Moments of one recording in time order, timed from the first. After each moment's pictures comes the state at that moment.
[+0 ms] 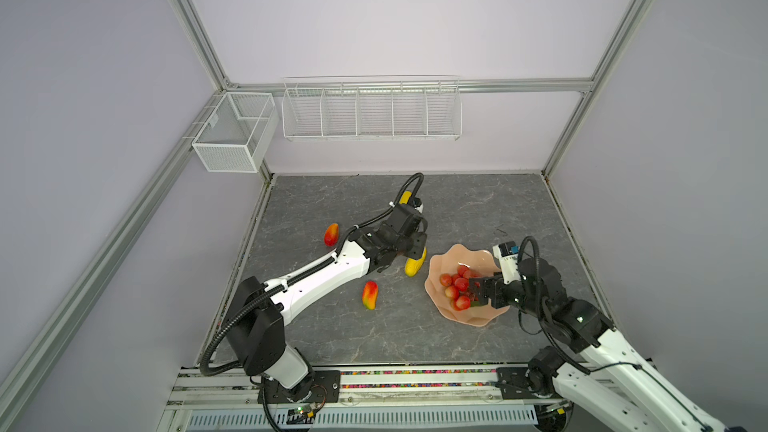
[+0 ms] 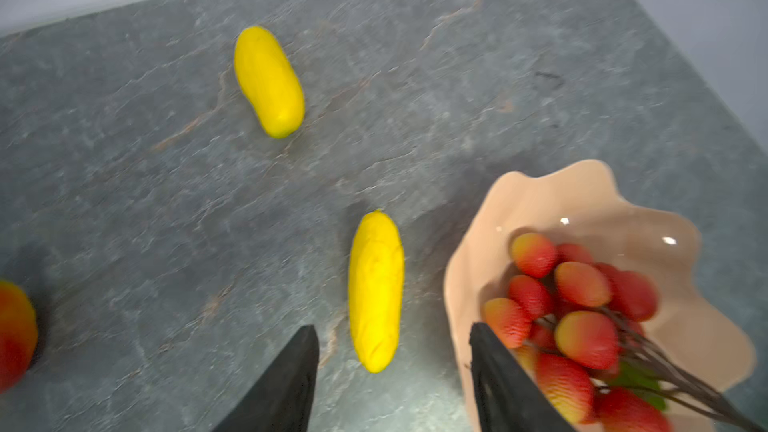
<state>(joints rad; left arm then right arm) -0.85 1.58 1.26 -0.49 -0.15 -0.32 0.59 0.71 0.65 -0.59 -0.03 0.34</state>
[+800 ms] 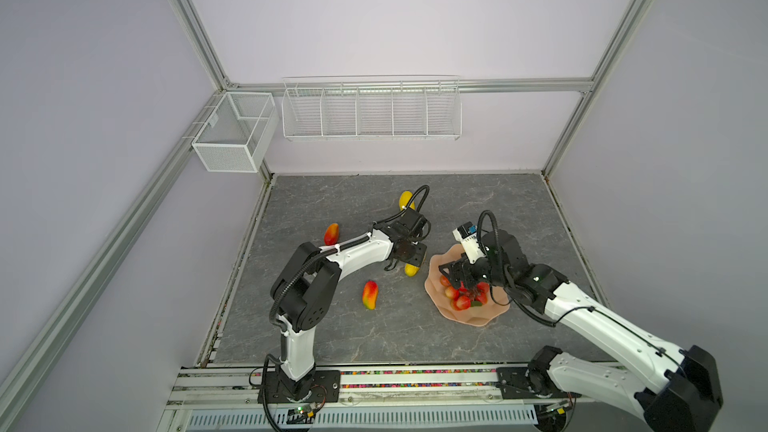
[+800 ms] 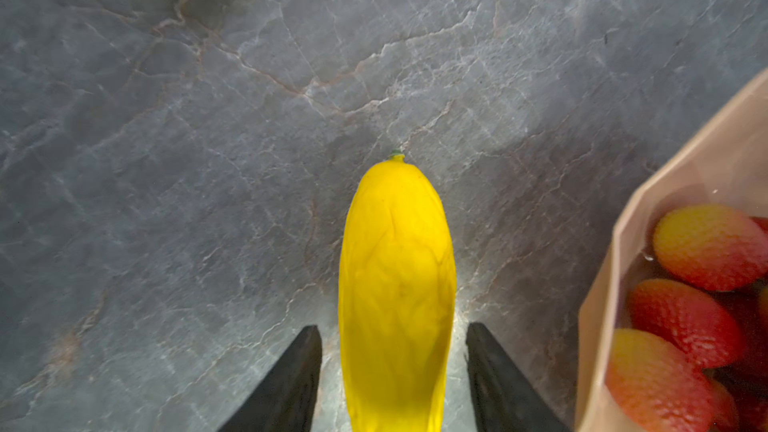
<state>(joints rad) -0.80 1.93 1.36 -0.50 0.02 -0.29 0.66 1.07 0.79 -0.42 -0.12 0.20</state>
